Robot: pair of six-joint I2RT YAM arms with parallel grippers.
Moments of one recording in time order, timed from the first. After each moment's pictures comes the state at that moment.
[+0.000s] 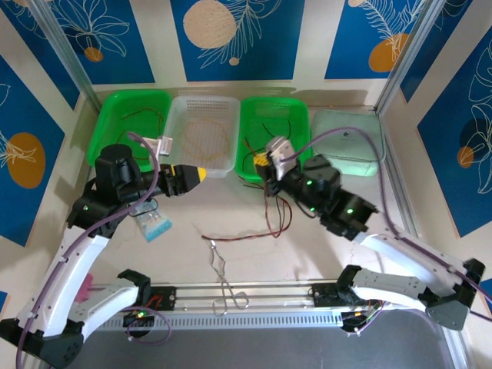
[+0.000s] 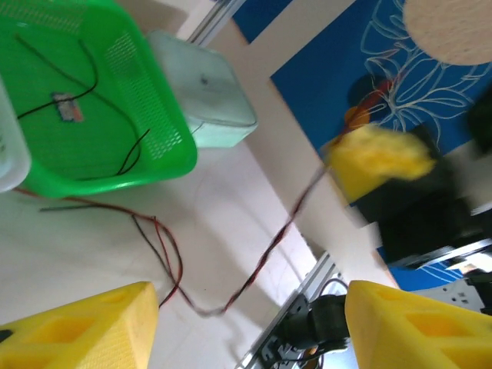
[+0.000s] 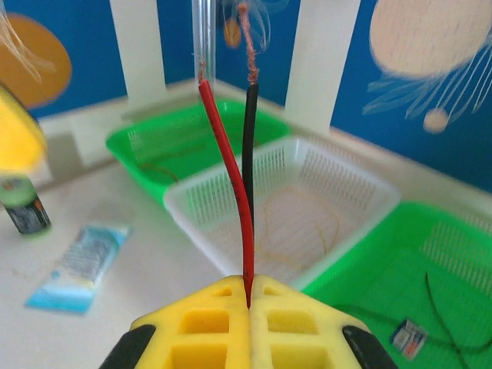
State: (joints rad) left arm -0.38 0.89 1.10 -0.53 0.67 -0.60; right arm 0.92 1.02 0.97 -0.15 0.19 -0.05
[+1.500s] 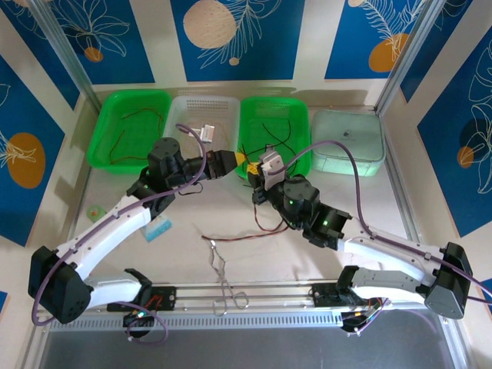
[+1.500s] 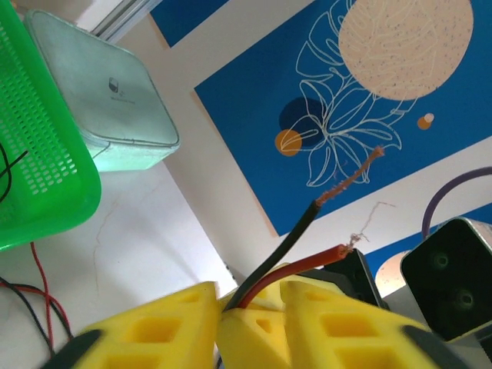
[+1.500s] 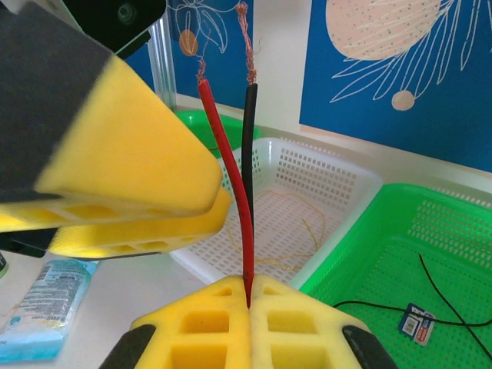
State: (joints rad) left arm -0.59 1.21 0.97 0.16 0.63 -0.91; right arm 1.00 1.06 0.82 0.13 0.40 0.03
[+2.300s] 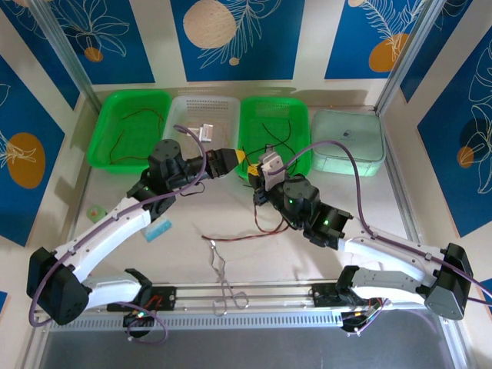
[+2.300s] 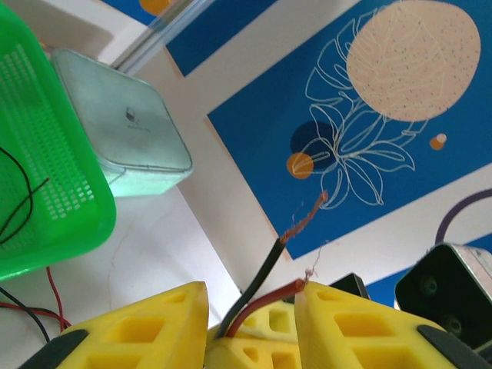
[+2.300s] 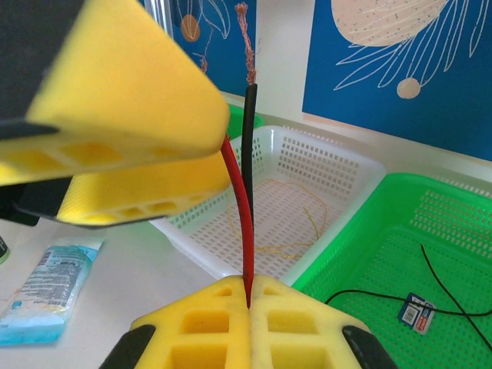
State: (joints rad) left arm -0.61 1.19 0.97 0.17 0.51 -0.89; right arm 0.99 1.06 0.82 0.09 0.37 0.04
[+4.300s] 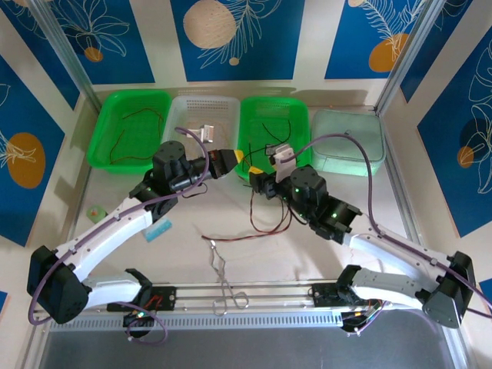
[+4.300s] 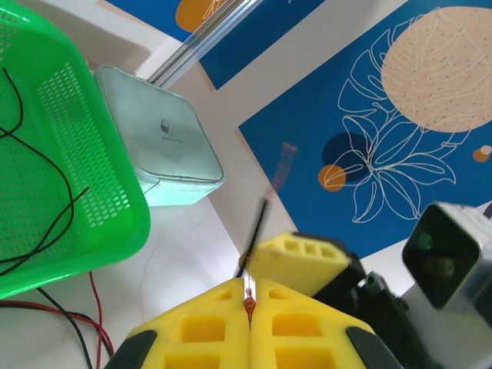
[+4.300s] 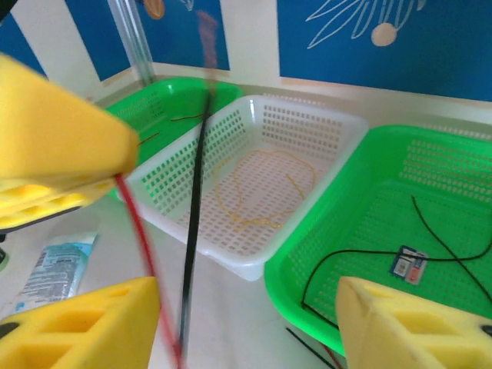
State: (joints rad) left arm -0.64 1.20 0.97 0.13 0.42 -0.84; right arm 0.85 1.01 0.85 -0.07 0.27 0.20
